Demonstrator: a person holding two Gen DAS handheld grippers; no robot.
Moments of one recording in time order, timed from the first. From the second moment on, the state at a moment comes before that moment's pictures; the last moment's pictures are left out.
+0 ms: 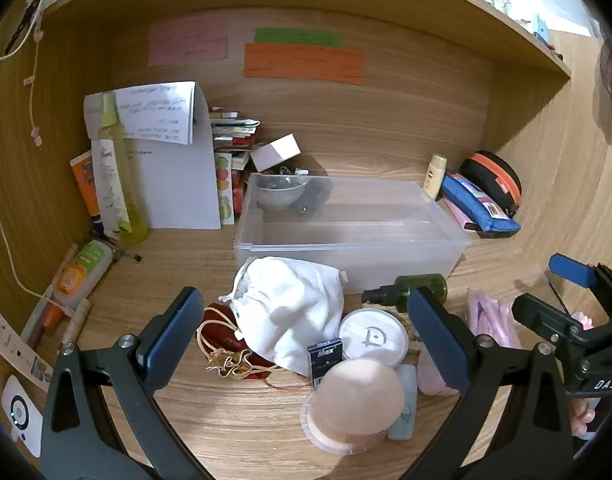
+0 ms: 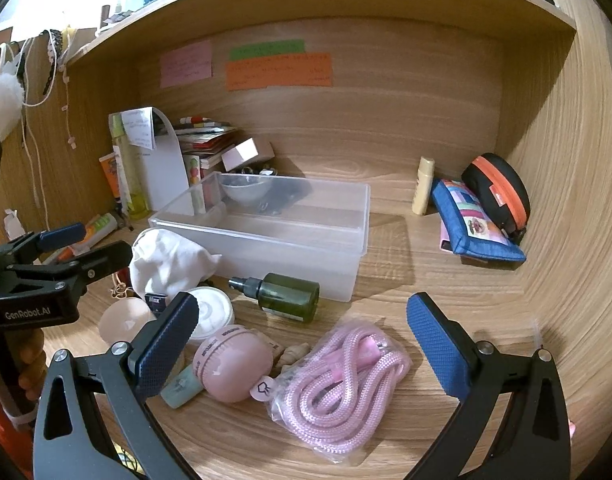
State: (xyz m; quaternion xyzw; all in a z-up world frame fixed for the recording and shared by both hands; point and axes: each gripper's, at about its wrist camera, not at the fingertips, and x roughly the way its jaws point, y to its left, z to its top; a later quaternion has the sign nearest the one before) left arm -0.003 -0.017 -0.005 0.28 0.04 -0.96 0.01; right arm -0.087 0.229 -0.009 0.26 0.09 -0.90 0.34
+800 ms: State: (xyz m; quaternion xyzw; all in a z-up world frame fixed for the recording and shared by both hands) left arm 0.005 -0.029 -0.016 0.30 0.05 -0.95 0.01; right arm -0.090 0.236 -0.010 0.26 0.09 -0.91 0.32
